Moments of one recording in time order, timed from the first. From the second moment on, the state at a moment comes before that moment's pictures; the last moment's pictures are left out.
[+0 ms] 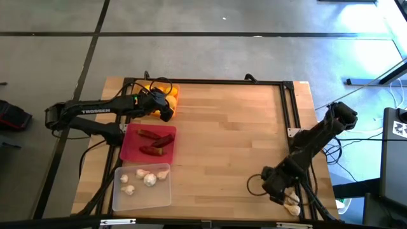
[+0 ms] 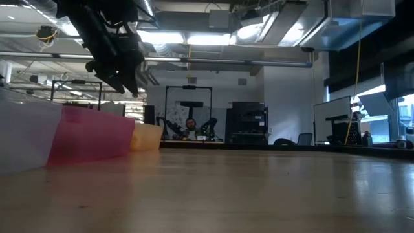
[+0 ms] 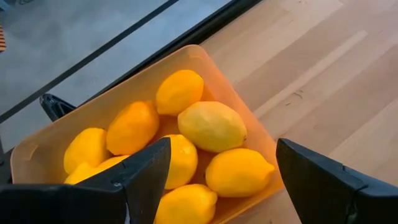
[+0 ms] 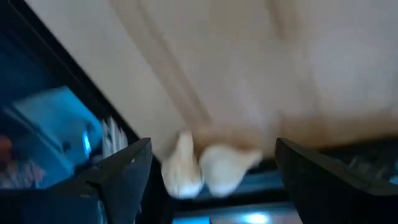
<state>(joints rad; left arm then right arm) 0.30 1.10 0.76 -0.61 -0.55 -0.41 0.78 1.44 0.98 -0.94 -0.35 1.28</state>
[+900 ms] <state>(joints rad) 0.30 1.10 0.76 -0.61 -0.55 -0.39 0.96 1.75 0.95 -0.93 -0.63 1.25</state>
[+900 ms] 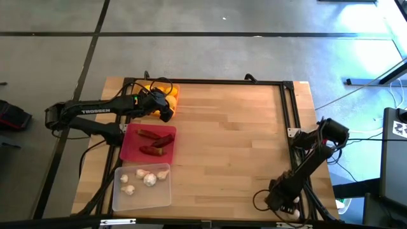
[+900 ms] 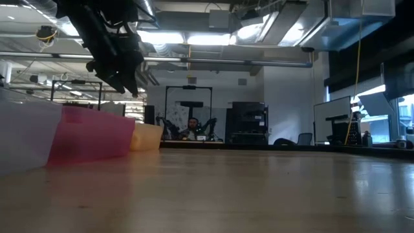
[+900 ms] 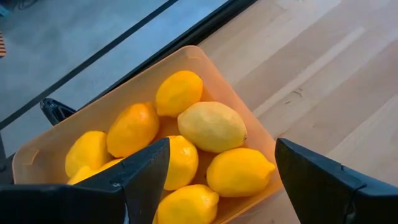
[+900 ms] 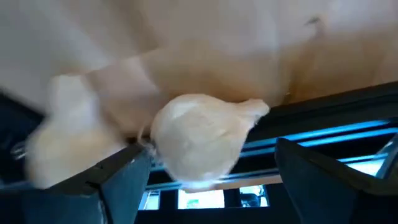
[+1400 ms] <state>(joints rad) 0.31 1.10 0.76 -0.58 -0.55 -0.38 0.93 1.73 0.89 -0.94 -0.54 1.17</state>
